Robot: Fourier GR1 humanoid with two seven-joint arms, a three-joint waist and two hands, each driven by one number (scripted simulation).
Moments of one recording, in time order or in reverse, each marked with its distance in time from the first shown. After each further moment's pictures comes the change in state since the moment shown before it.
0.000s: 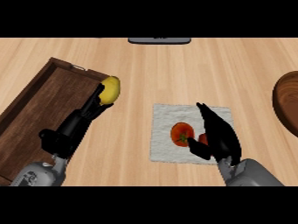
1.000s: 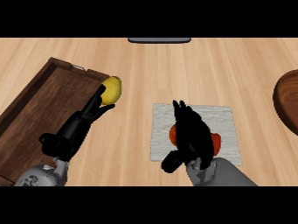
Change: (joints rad) left arm 0.026 -0.041 0.024 -0.031 -0.051 -0.016 0.014; right arm -0.102 0.205 0.037 -0.056 0.160 0.211 0.230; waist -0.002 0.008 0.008
